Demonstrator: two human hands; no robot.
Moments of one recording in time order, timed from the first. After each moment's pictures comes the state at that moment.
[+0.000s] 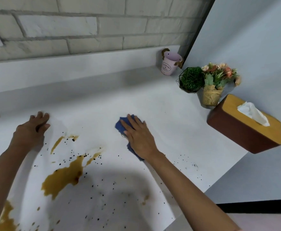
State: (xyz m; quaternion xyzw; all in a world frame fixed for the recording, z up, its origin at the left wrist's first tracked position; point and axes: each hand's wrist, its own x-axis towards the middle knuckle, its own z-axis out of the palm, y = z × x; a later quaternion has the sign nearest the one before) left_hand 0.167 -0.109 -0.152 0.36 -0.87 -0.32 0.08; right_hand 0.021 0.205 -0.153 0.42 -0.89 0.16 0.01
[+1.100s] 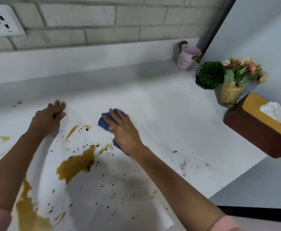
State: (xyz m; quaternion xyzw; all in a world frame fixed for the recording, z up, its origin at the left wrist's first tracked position) left_hand 0.171 -0.095 -0.123 0.37 -0.89 -0.25 0.04; right_hand 0.055 0.135 -0.152 0.52 -0.84 0.17 -0.02
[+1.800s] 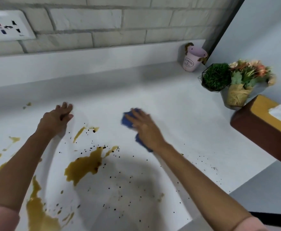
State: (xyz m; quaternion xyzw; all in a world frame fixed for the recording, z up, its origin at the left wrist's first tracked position) left_hand 0.174 -0.096 -0.115 0.37 -0.89 -0.26 0.02; right_hand 0.014 0.172 -0.145 0.51 -0.84 0.20 -0.02
